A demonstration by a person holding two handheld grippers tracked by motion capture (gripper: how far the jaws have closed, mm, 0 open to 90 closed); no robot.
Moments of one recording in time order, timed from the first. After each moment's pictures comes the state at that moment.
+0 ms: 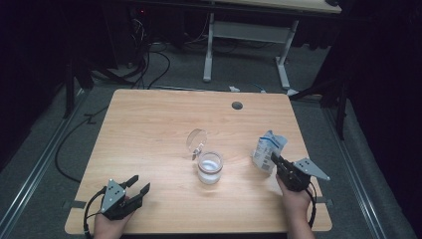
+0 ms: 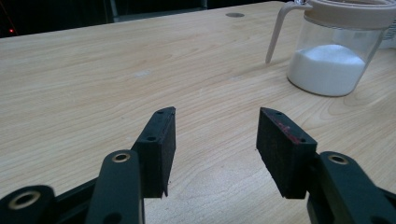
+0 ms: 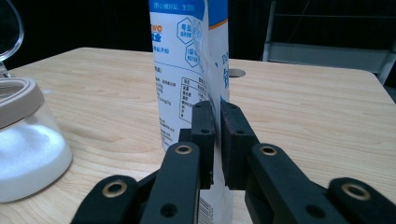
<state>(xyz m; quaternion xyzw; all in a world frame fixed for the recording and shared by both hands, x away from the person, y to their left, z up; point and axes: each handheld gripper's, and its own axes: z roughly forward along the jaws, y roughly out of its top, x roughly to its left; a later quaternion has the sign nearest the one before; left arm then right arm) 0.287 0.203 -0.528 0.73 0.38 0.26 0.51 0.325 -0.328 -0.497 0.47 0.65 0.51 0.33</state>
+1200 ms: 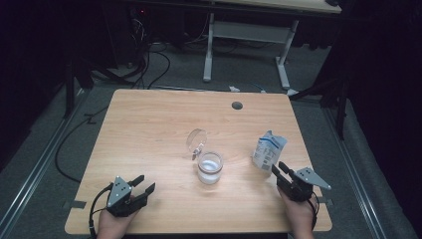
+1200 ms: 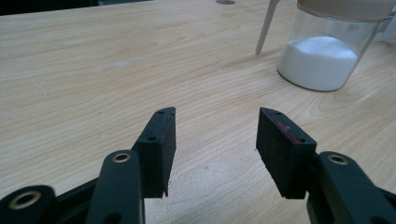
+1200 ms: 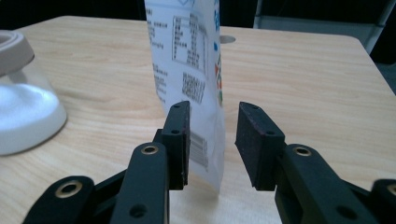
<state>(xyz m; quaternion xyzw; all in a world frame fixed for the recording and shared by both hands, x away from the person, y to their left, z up) 0.296 0.190 -0.529 0.75 0.38 0.23 0.50 0.299 -0.331 -0.508 0.50 0.66 0.46 0.32</state>
